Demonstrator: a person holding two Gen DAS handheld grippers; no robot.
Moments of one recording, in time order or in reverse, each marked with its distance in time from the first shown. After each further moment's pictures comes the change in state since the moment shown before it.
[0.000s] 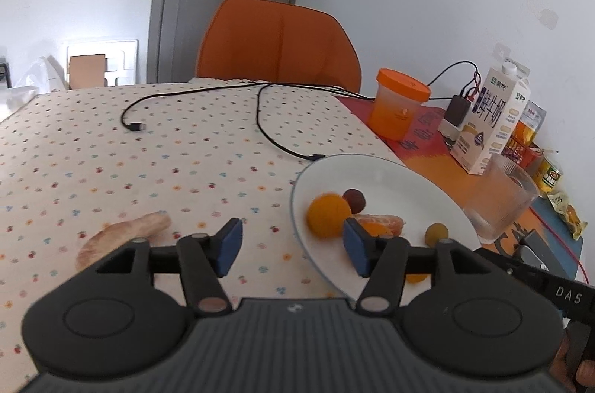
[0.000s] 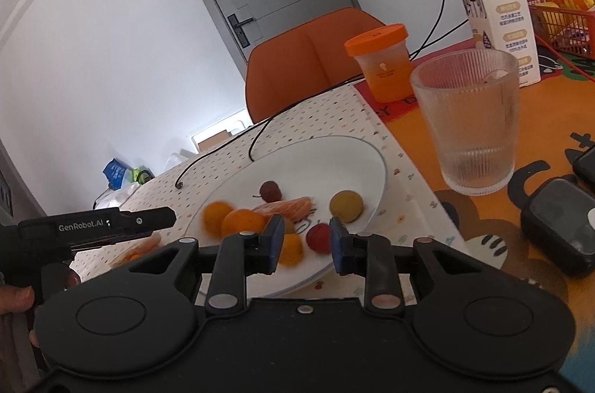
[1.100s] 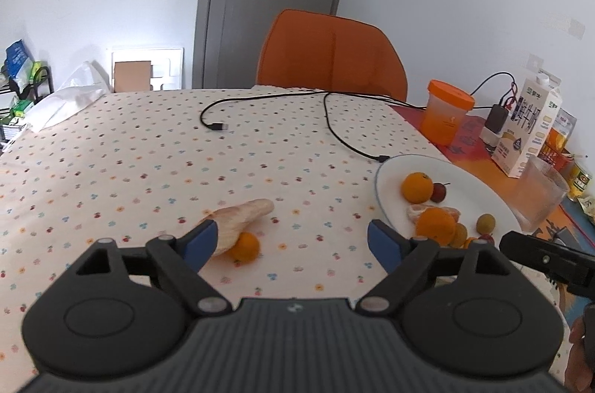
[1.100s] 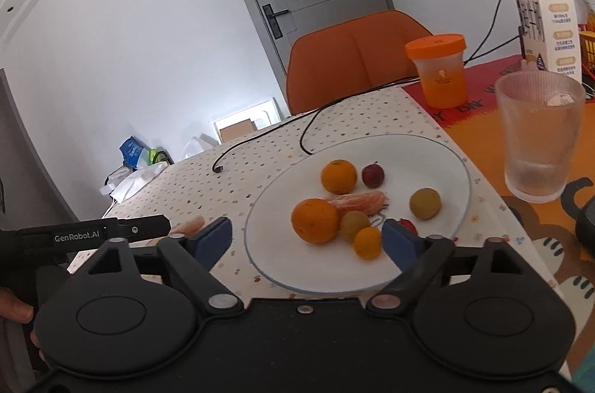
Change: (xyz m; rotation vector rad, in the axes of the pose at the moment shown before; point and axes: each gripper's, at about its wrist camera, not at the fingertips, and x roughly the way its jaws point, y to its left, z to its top) left arm -0.043 0.050 -0.012 -0.017 -0.029 0.127; right arm 0.006 0.063 -0.006 -0.106 0.011 0.039
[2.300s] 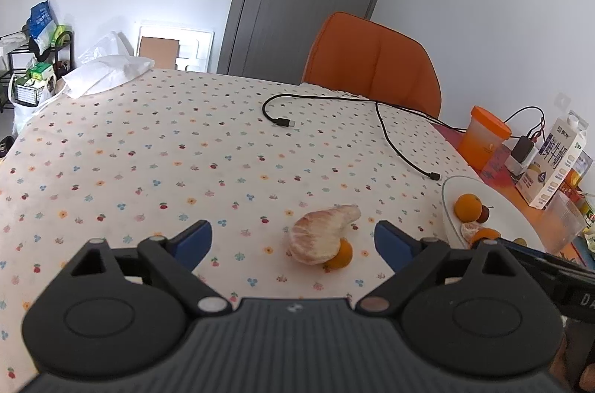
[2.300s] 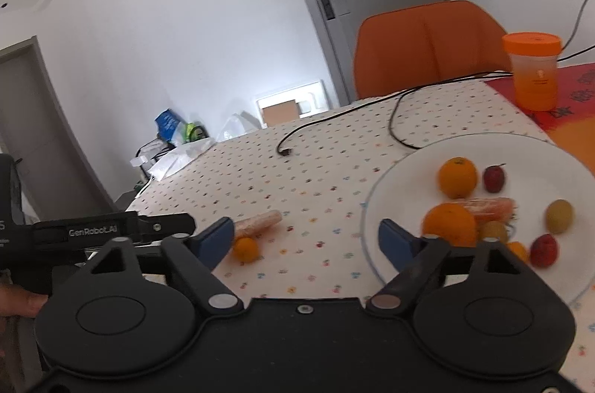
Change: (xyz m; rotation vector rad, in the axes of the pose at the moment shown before) left arm 0.002 0.080 0.004 -0.127 0.011 0.000; right arm 0.057 0.080 -0.002 -0.089 0.061 0.116
